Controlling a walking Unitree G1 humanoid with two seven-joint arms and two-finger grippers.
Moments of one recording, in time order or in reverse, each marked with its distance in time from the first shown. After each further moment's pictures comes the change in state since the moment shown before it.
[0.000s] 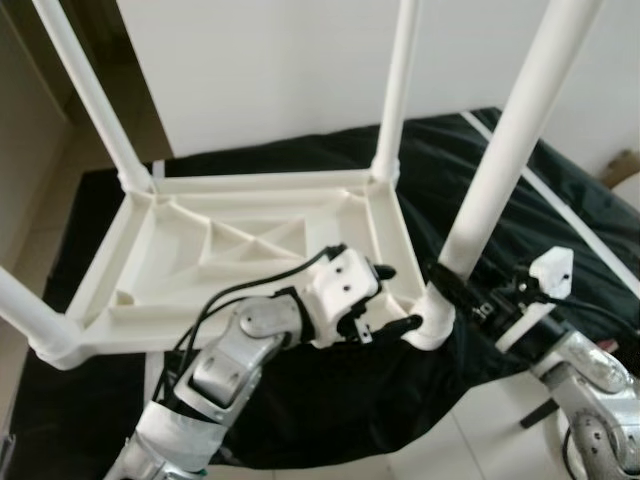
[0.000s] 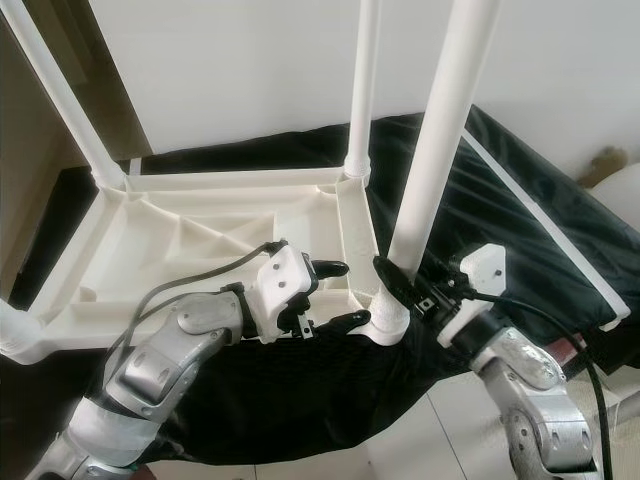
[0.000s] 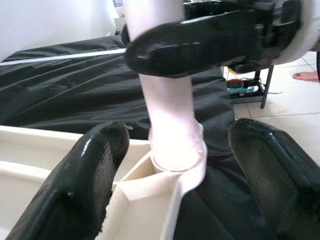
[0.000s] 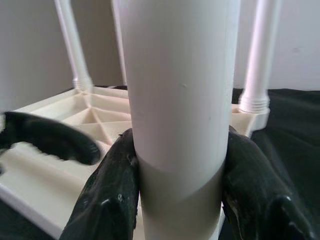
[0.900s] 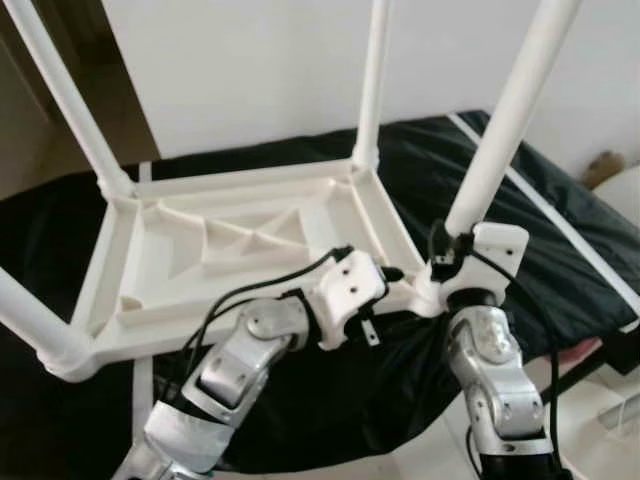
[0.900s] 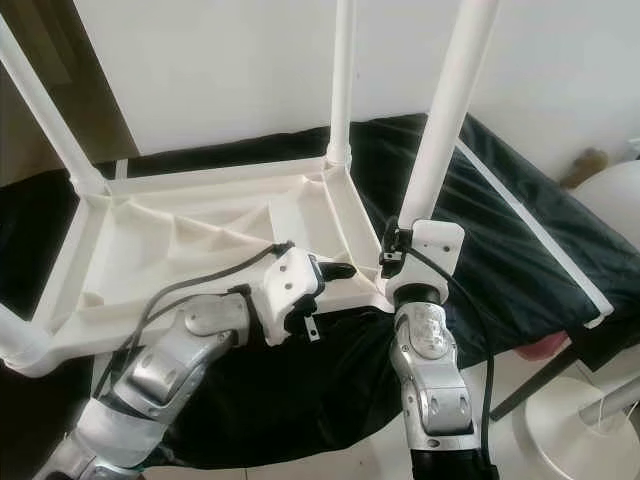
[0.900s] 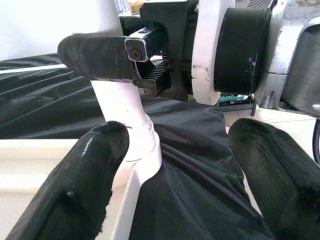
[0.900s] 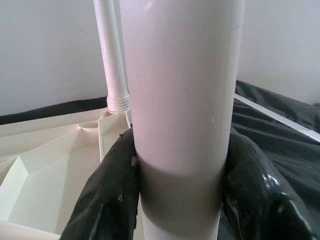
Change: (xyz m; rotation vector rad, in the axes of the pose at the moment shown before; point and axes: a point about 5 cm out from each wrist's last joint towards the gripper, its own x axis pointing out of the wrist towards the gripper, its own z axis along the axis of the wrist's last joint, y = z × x) left arm 0.008 -0.003 -0.001 -0.018 -0.021 -0.011; right arm 0.049 0.028 0.000 0.019 -0.074 -0.647
